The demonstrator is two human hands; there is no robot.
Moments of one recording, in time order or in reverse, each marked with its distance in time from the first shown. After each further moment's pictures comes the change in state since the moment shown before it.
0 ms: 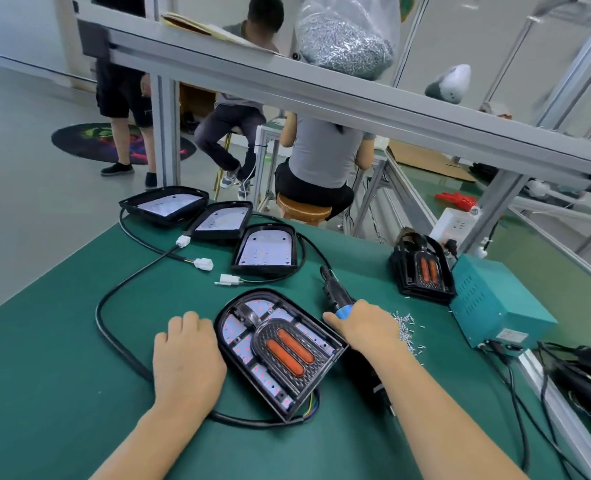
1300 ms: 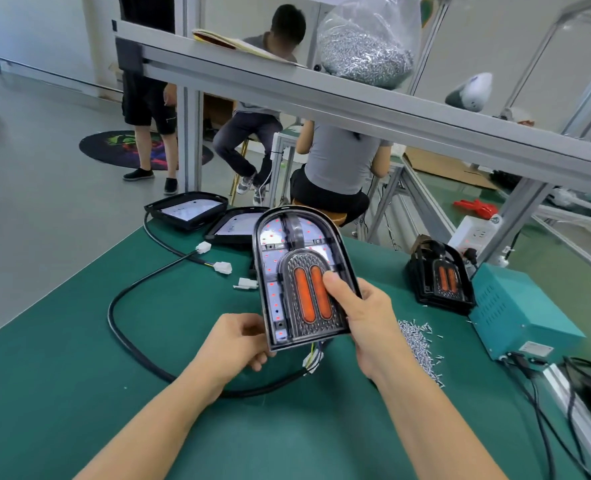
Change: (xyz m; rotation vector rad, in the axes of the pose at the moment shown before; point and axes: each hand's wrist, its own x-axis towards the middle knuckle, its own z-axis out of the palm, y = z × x) left_hand 0.019 0.005 -0.012 -1.242 -0.505 -0.187; right_hand -0.066 -0.037 -0.027 1.525 -0.138 -0.290
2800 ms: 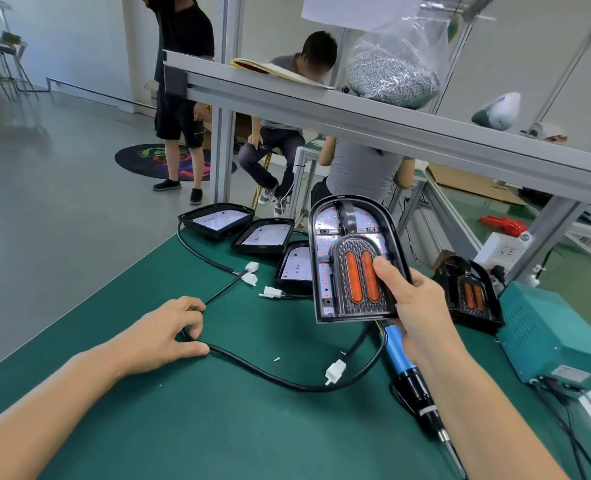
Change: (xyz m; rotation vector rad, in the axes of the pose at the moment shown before) left_hand 0.001 -0.018 -0.144 1.032 -0.081 0.227; right_hand 0.004 -0.040 -0.008 -0.019 0.098 -0.040
